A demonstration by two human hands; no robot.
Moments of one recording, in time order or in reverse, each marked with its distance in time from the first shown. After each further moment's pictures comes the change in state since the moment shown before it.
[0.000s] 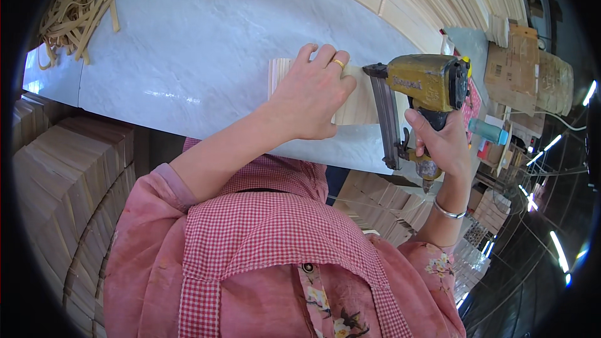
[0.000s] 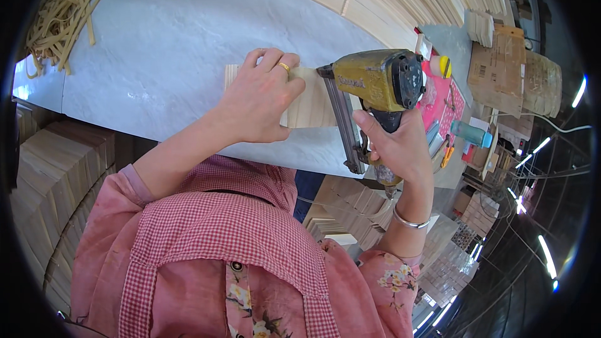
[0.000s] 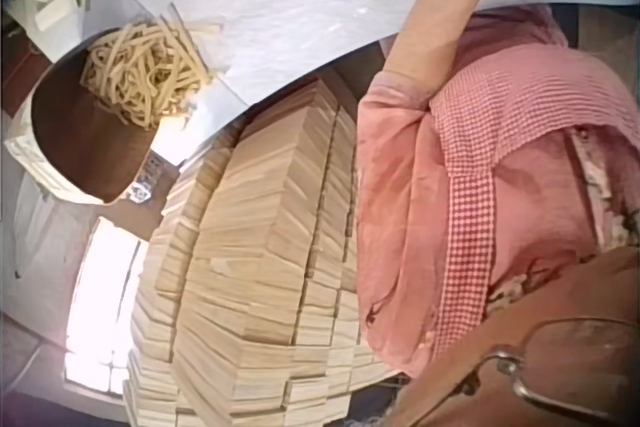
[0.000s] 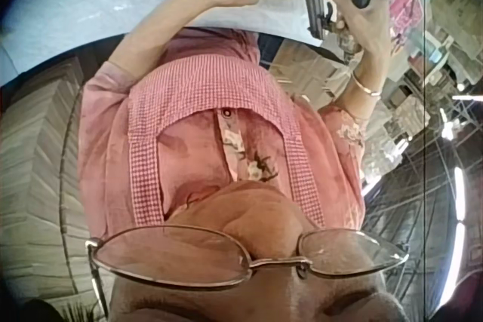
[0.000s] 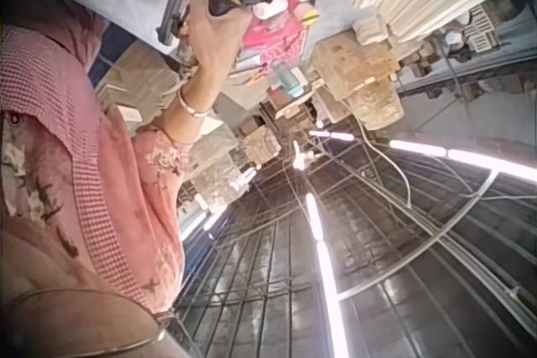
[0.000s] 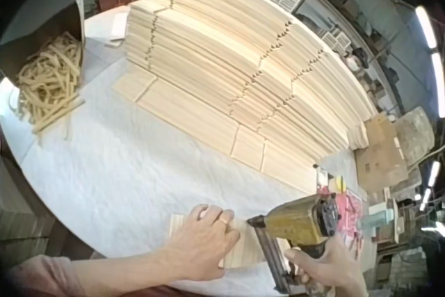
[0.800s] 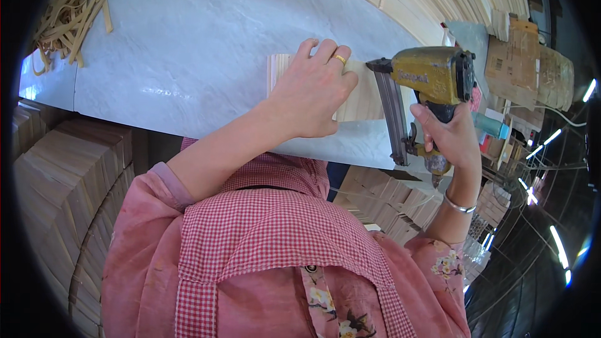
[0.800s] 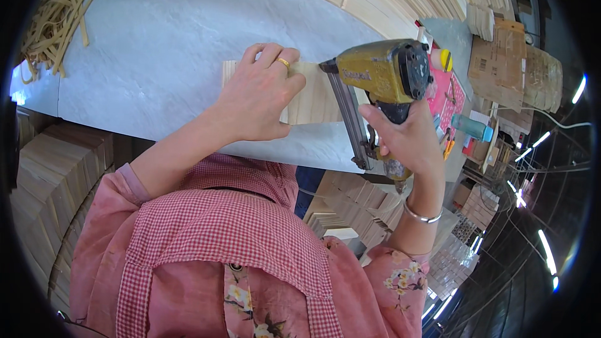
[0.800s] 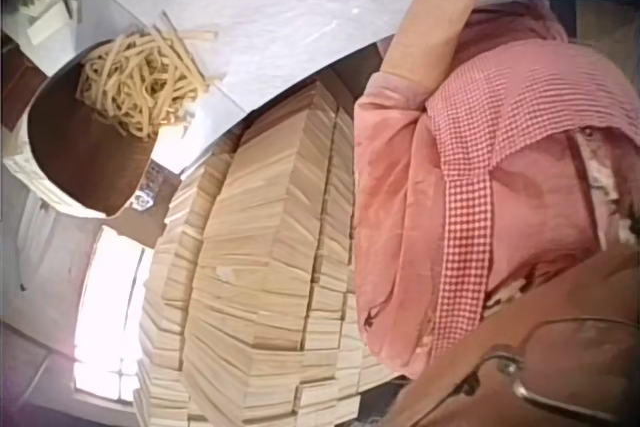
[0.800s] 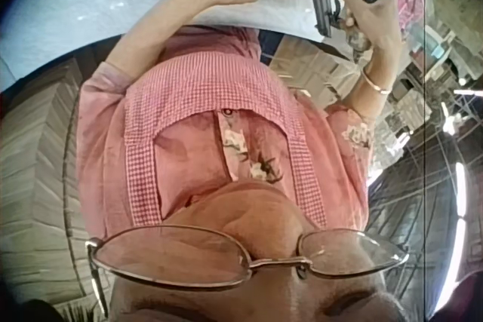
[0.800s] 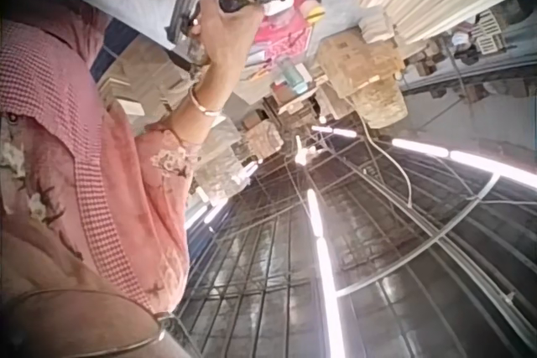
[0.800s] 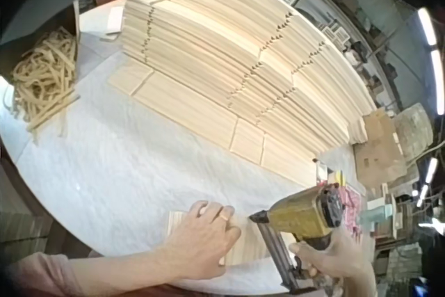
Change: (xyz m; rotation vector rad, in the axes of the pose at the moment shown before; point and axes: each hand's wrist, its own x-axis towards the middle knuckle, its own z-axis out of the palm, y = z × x) left_hand -0.002 -0.002 0.003 0.018 0.020 0.007; right_hand 0.009 -0.008 -0.009 -0.113 -0.036 0.084
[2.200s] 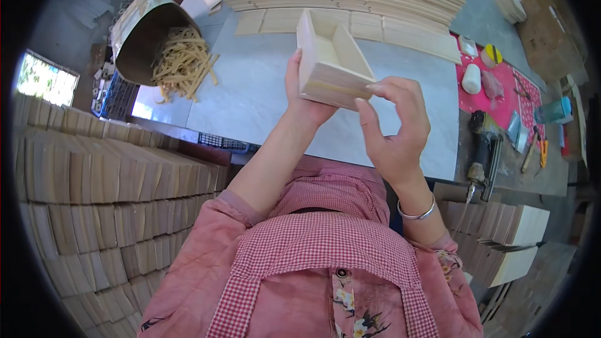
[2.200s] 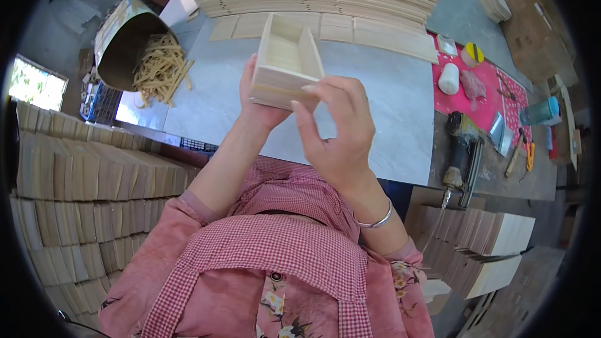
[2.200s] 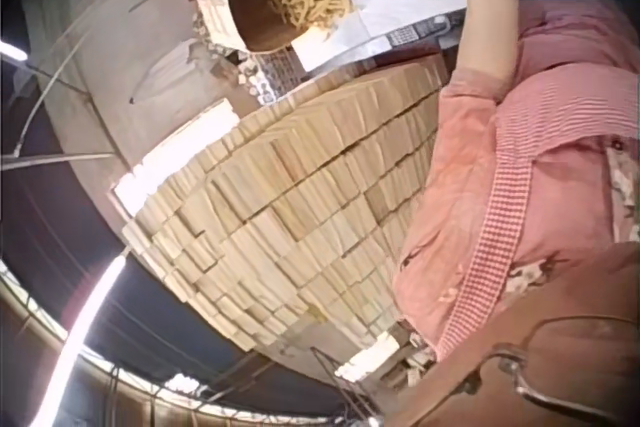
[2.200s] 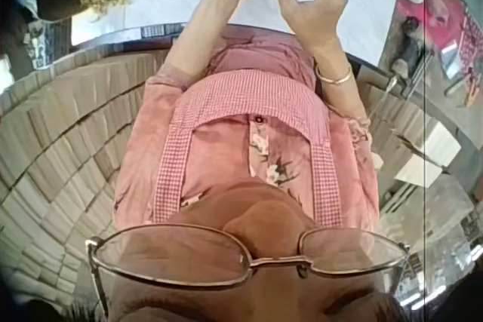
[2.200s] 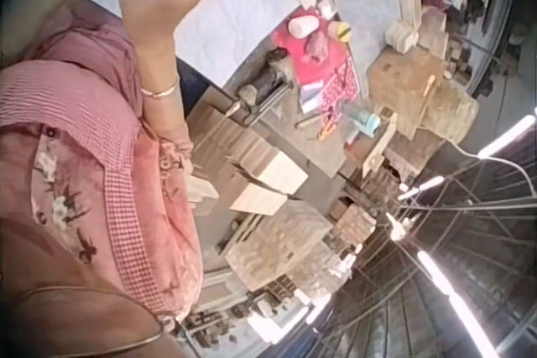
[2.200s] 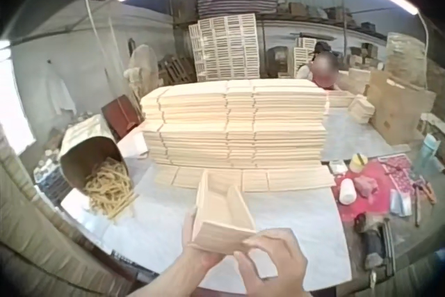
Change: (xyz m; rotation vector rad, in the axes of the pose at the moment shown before) left_hand -0.013 0.033 -0.040 -2.187 0.359 -0.368; right_hand -0.065 0.027 0.114 0.482 0.786 -1.186
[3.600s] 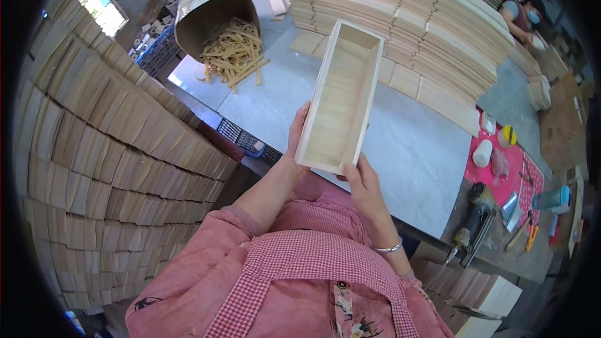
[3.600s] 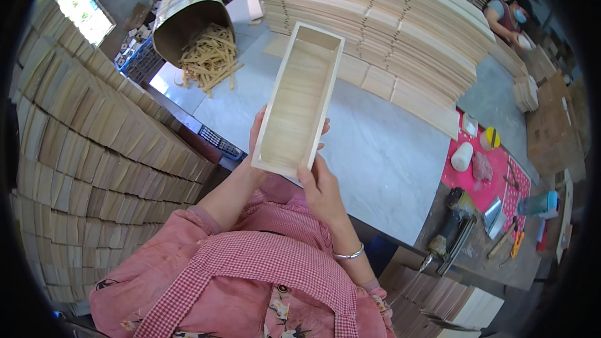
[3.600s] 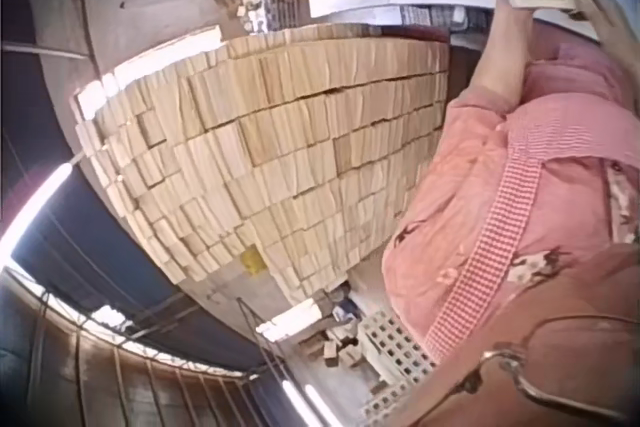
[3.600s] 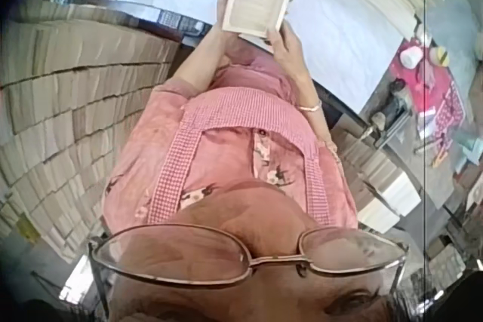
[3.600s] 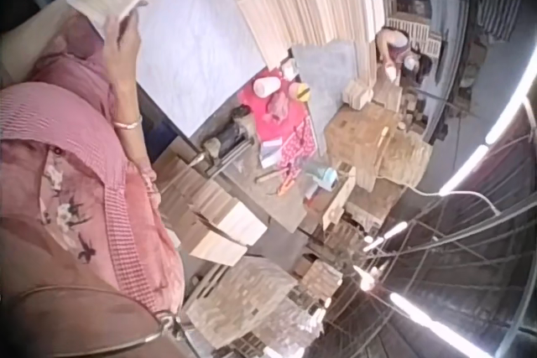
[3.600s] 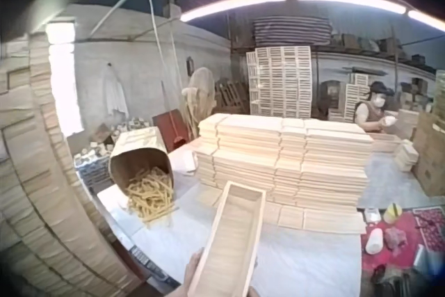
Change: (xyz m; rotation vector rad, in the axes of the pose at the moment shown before) left_hand -0.059 0.013 -0.048 0.073 -0.134 0.111; right_hand -0.070 0.017 0.016 0.536 -0.642 0.750
